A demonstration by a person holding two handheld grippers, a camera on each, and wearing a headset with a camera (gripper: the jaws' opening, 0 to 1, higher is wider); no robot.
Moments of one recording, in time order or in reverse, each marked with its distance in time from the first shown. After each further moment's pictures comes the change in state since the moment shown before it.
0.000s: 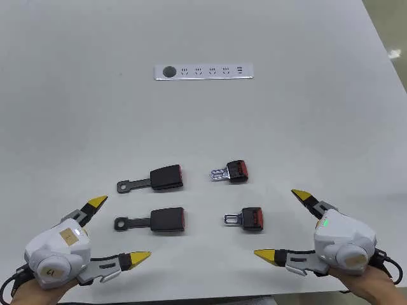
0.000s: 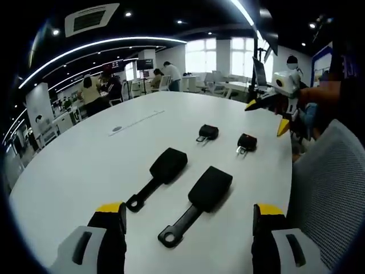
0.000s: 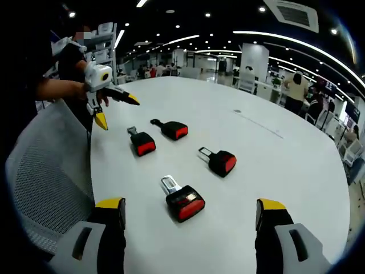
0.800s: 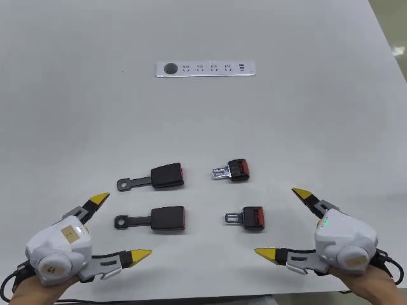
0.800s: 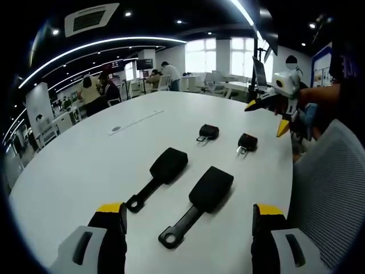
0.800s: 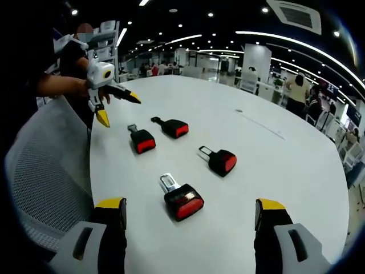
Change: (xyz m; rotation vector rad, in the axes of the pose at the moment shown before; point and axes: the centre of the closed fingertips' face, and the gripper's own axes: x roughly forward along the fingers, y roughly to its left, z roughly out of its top) left arm 0.000 0.001 -0.003 0.002 0.005 -0.001; right arm -0.001 -0.001 -0.002 -0.015 0.004 0.001
